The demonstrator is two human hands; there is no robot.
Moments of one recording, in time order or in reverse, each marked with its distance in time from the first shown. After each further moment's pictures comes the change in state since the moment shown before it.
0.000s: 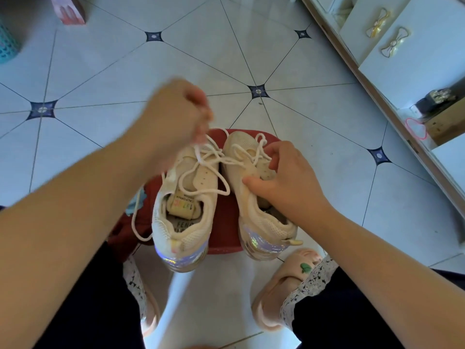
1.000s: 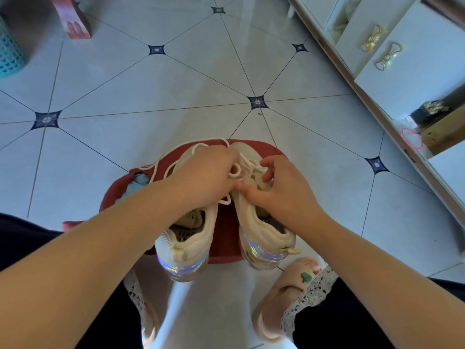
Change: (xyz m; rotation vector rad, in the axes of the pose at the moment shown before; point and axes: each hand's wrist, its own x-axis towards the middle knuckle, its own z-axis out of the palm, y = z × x) left_hand 0.000 -0.038 0.030 1.018 -0.396 0.336; right_hand 0.003 0.004 0.007 0.069 -0.040 0.002
